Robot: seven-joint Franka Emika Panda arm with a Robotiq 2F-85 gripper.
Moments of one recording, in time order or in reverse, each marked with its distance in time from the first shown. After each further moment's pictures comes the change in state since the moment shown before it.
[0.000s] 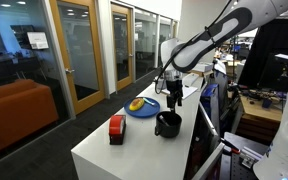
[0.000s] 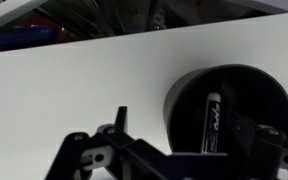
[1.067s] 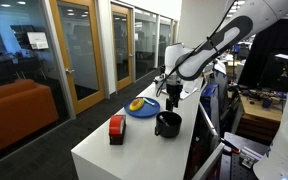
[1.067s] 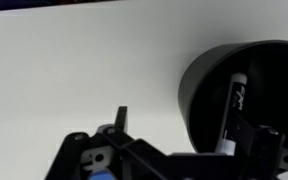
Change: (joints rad) arm -0.002 0.003 -0.014 -0.088 -0.046 0.234 -0.041
